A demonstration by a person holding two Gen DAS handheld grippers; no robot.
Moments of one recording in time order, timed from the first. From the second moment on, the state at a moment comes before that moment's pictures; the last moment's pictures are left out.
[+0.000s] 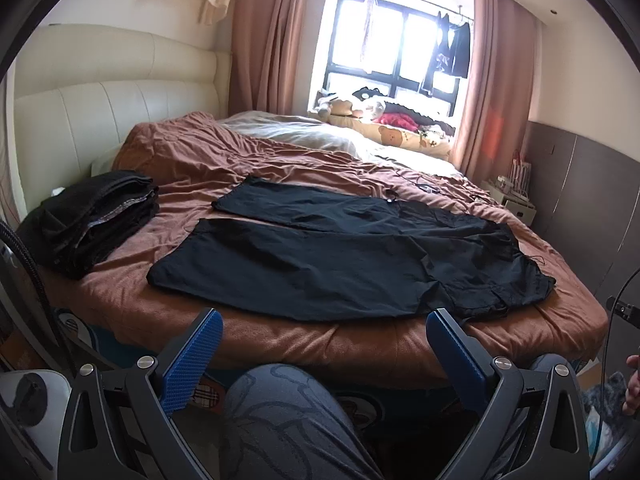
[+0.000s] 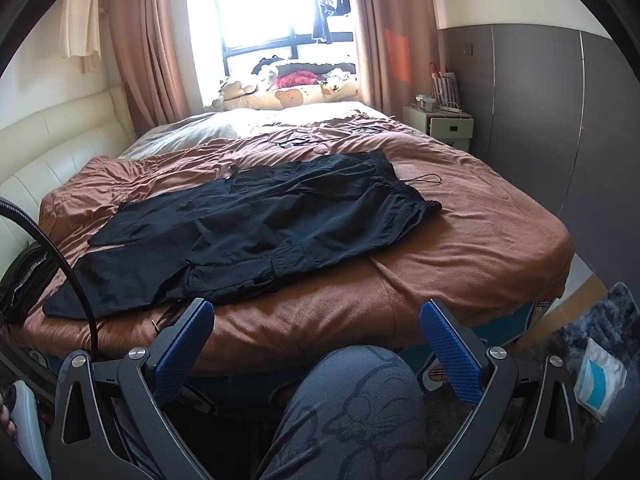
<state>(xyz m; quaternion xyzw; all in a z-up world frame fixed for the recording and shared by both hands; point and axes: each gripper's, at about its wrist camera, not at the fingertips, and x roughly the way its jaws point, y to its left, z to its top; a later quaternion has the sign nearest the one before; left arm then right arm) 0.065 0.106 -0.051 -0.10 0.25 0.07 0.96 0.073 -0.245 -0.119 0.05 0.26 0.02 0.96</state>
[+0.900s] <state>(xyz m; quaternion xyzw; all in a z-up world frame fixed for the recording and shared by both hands) 0.163 0.177 -0.112 -0.19 0.33 0.13 0.91 0.201 -0.262 -0.137 0.08 0.34 0.03 0.94</state>
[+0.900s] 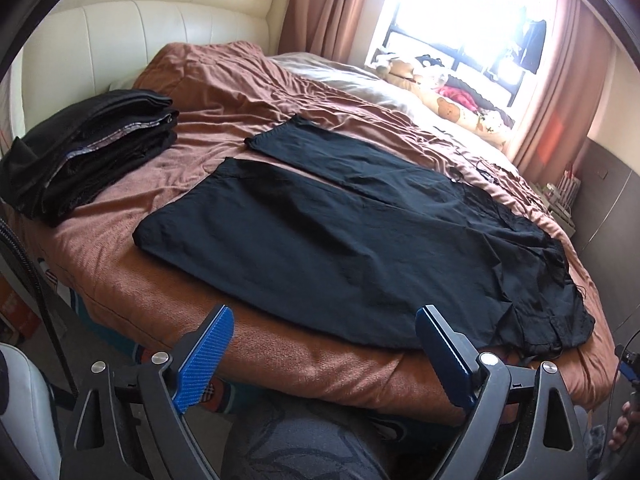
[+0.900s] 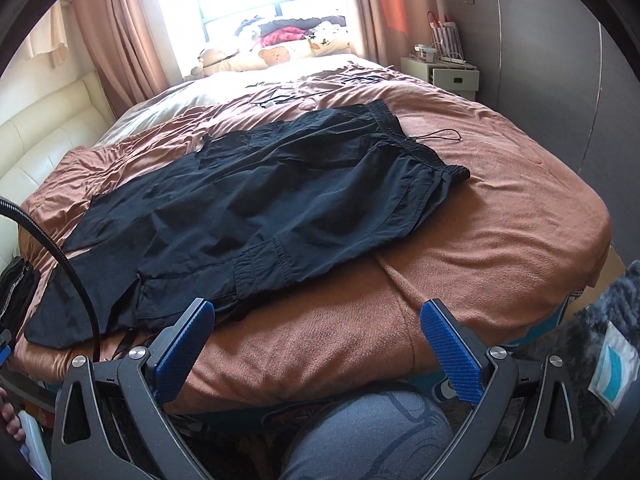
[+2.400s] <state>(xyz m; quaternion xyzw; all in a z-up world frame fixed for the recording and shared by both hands) 0.215 0.323 -0.188 -0.31 0.38 0.26 0.83 0.302 -0.335 -0.187 0.18 0.39 0.01 0.90</state>
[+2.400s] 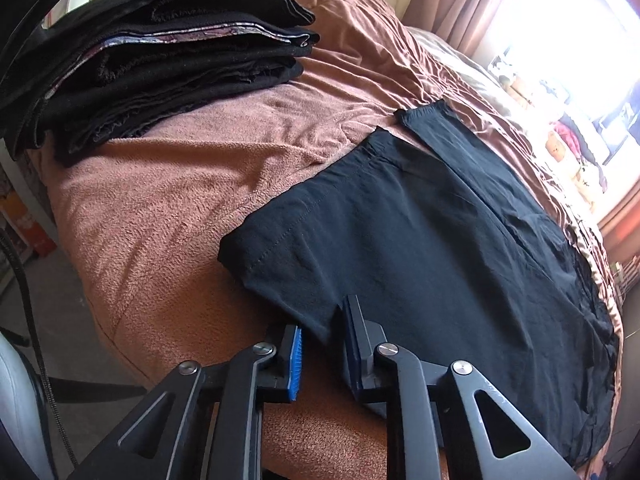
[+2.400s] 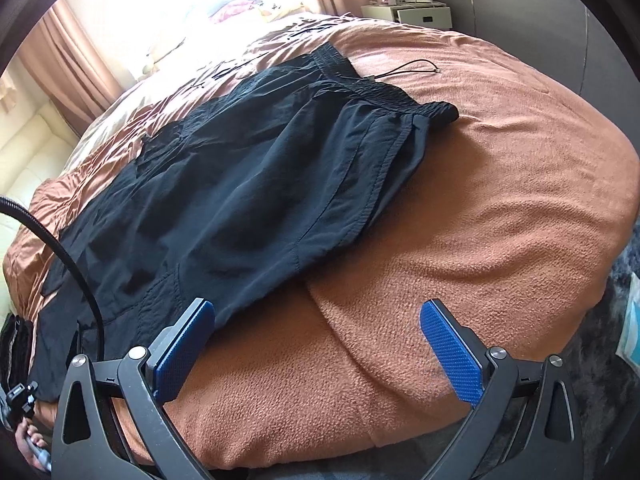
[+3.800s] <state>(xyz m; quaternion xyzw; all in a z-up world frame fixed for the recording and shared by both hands) 0.271 0.333 -0.082 -0.26 0.30 0.23 0.89 0.354 -0.408 -0.140 0.25 0.30 0.03 0.92</state>
